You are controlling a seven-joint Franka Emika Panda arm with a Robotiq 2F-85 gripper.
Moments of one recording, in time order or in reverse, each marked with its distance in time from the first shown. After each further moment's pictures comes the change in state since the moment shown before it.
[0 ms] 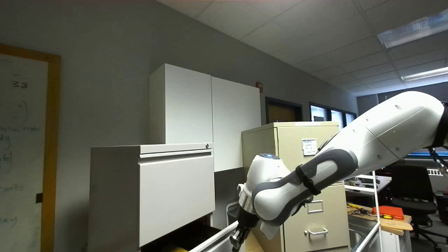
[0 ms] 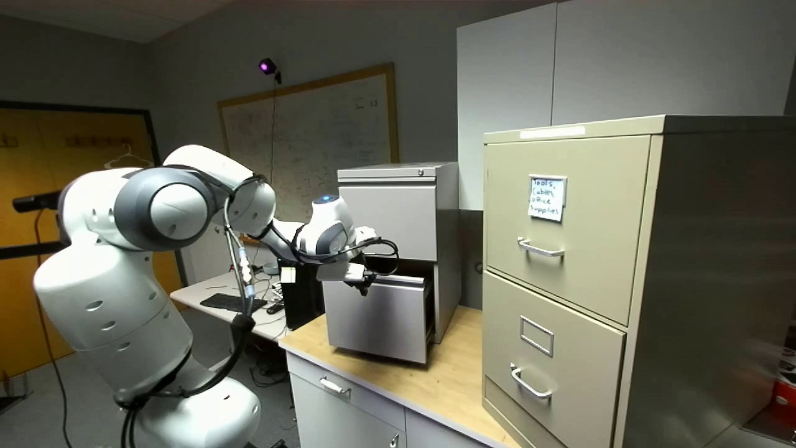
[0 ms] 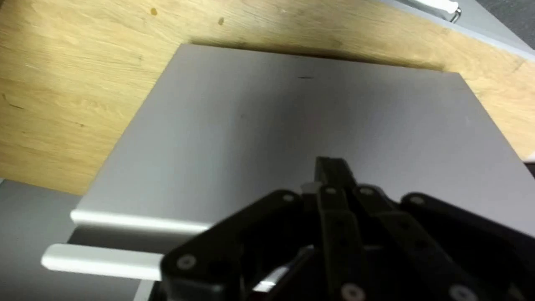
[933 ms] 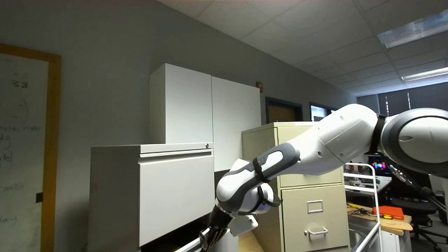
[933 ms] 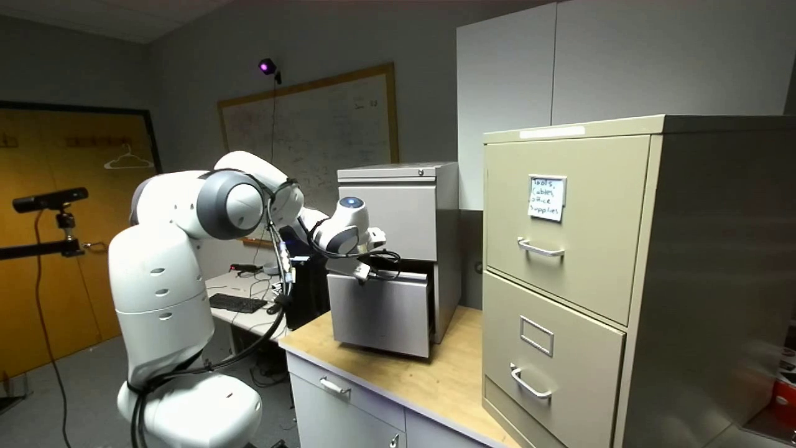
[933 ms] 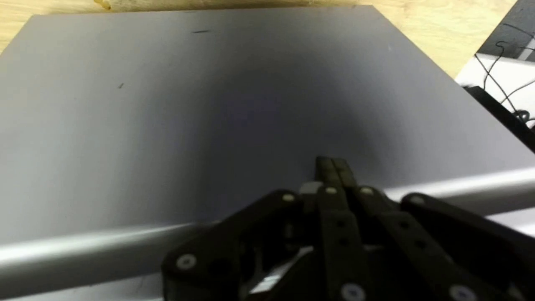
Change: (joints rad) arm 0.048 0.285 0.014 0.278 0.408 -0.005 -0.154
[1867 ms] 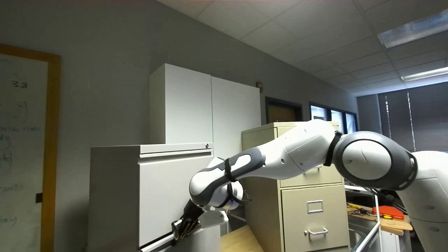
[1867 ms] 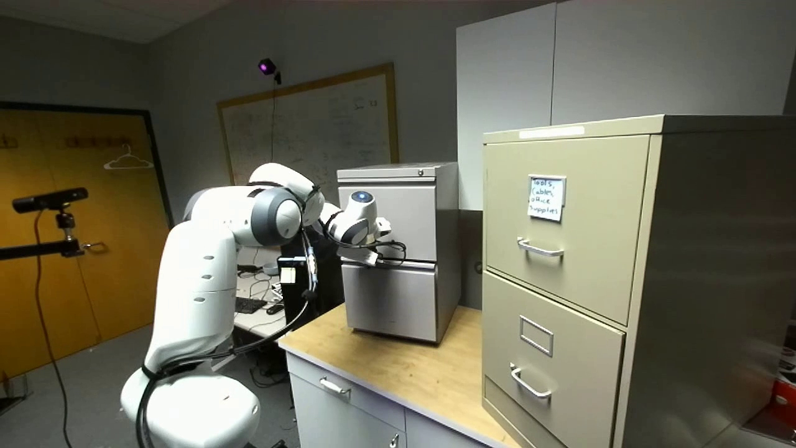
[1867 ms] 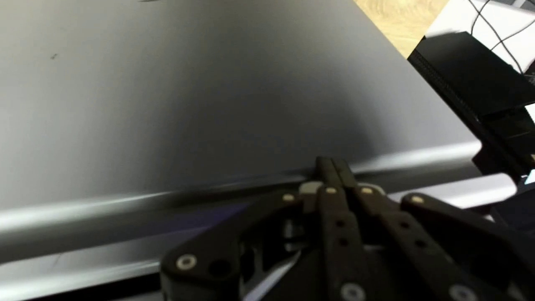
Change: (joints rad) arm -0.054 0.277 0.102 0.372 0.005 -0.021 0.013
